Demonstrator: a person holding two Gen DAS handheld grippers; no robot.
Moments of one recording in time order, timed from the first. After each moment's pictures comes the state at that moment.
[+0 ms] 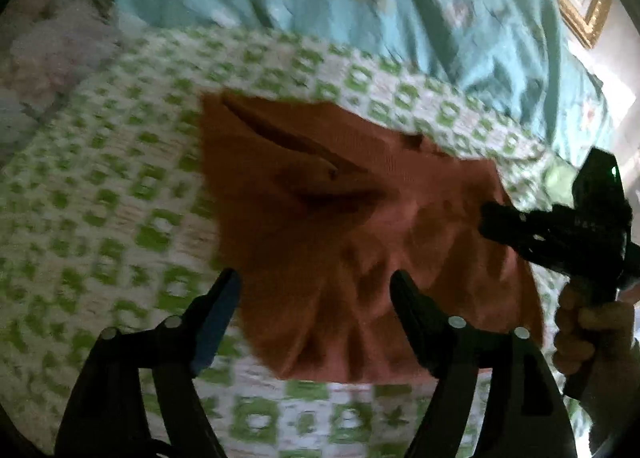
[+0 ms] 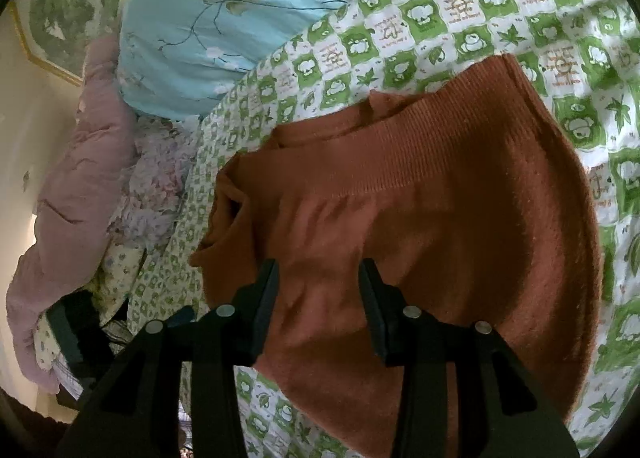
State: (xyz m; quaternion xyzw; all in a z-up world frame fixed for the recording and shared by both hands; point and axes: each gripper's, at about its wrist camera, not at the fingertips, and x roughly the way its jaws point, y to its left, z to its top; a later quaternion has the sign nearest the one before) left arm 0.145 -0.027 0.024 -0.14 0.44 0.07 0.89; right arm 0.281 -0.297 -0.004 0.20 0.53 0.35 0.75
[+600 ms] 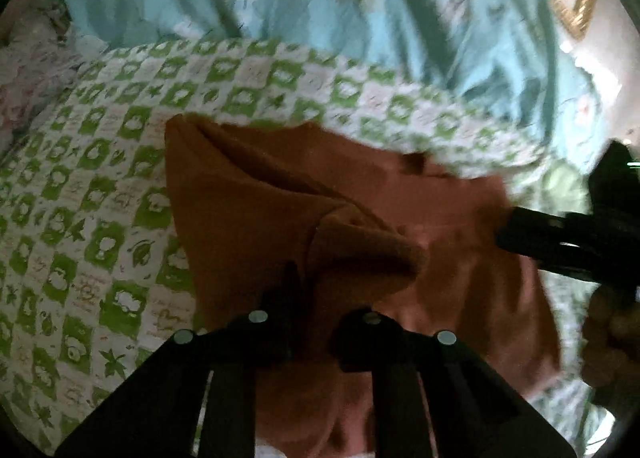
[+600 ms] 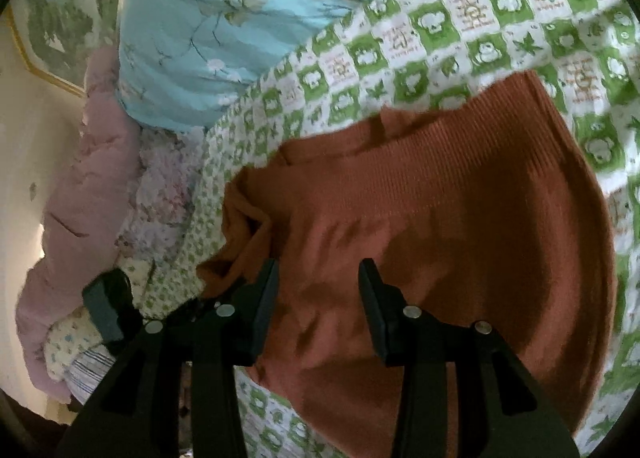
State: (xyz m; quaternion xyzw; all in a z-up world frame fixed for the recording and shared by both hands) left arm 0.197 -0.013 0.004 -0.14 0.42 -0.01 0.90; right arm 0.303 -0.288 0.002 0.22 0.53 0.36 0.74
